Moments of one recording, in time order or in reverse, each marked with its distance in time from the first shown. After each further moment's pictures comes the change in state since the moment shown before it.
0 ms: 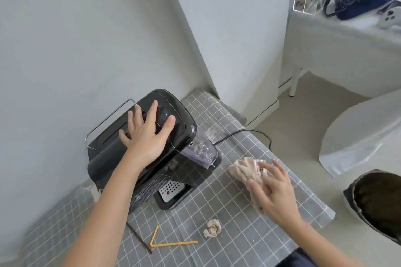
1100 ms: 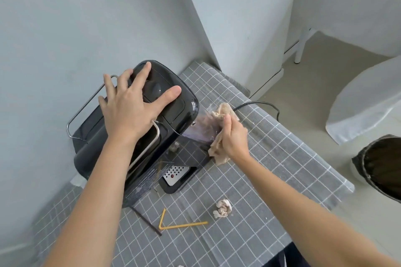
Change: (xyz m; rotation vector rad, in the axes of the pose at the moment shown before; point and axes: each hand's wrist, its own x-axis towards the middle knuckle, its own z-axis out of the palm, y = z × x) left_hand 0.040 -0.018 0.003 0.197 0.240 0.115; right_hand 0.090 -0.064 0.109 0.382 0.069 0.265
